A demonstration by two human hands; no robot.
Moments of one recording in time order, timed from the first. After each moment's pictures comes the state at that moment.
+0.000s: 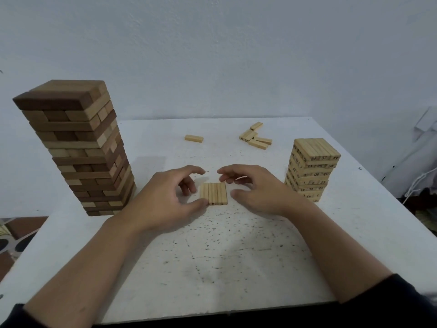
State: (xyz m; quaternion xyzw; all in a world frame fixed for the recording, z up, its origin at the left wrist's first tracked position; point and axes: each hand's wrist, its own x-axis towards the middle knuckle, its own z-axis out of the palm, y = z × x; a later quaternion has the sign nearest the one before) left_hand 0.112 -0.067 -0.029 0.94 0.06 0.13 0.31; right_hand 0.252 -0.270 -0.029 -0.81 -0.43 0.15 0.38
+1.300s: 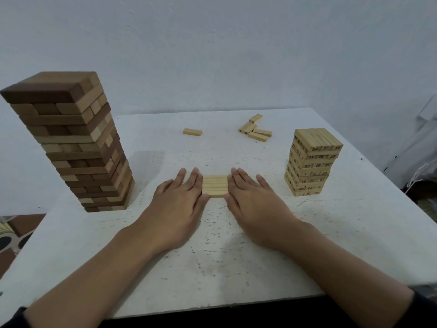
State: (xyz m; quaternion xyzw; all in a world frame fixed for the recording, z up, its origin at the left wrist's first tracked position) left_hand 0.108 -0.098 -0.048 0.99 0.09 -0.01 0.07; right_hand 0.201 -0.271 -0.041 -0.90 -0.43 0.06 0.05
